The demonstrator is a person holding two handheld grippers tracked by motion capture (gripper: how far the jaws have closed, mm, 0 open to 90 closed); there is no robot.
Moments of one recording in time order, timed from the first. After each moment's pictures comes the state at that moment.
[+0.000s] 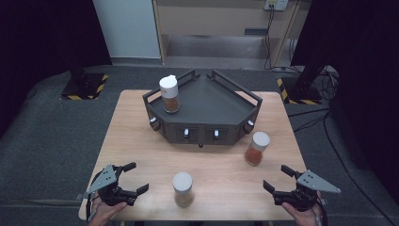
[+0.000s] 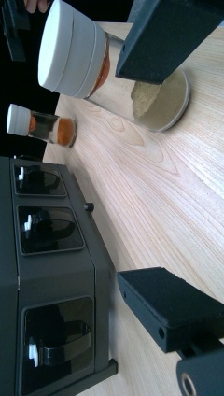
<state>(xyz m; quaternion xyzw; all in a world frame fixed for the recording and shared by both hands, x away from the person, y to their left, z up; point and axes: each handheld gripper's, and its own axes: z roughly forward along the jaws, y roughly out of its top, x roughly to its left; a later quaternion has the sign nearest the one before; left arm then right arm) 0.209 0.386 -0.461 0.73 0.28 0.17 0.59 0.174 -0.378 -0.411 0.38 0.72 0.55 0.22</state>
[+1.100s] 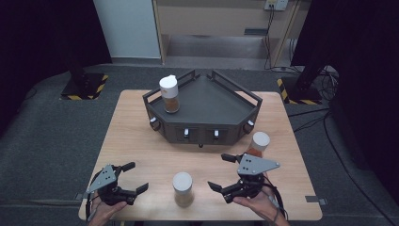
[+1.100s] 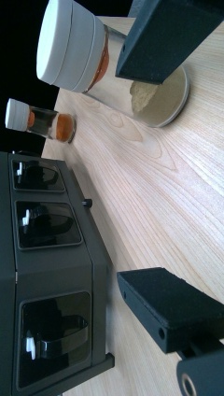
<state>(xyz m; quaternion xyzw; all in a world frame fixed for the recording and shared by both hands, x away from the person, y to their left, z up) 0.208 0.386 -0.461 0.73 0.29 0.17 0.59 0.242 -0.262 -0.350 0.18 0.80 0.57 0.12</state>
